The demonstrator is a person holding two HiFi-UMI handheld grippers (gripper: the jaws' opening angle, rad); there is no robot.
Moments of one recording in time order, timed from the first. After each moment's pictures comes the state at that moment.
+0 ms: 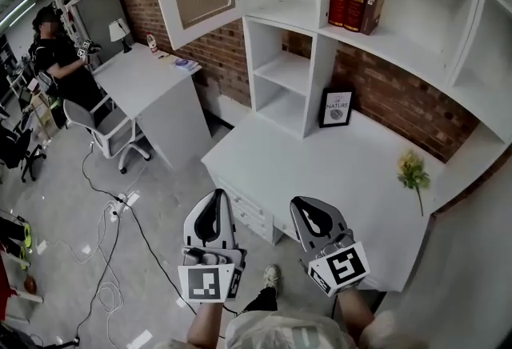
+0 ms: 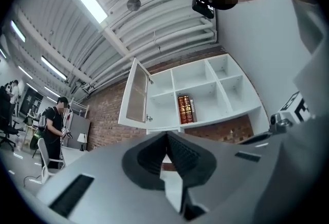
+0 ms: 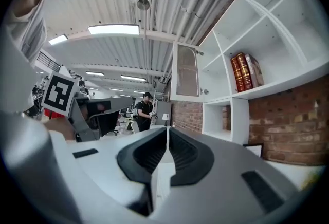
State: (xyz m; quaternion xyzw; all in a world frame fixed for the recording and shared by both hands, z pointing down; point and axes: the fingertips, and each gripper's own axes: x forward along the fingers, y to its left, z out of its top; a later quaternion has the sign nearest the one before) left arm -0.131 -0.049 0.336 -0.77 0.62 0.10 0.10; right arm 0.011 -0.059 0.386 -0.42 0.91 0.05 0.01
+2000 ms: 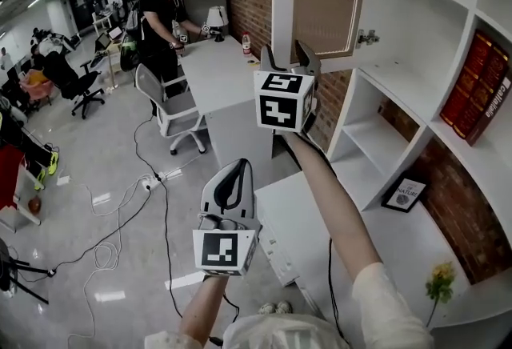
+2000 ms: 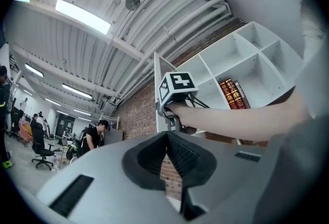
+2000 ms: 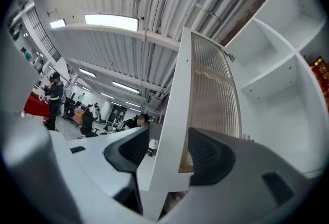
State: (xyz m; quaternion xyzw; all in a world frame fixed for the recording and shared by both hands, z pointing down) left arm -0.257 -0.201 0.273 -0.65 0.74 0.07 0.14; right arm -0.285 -0.411 0.145 -0.44 0.89 0.13 0.08
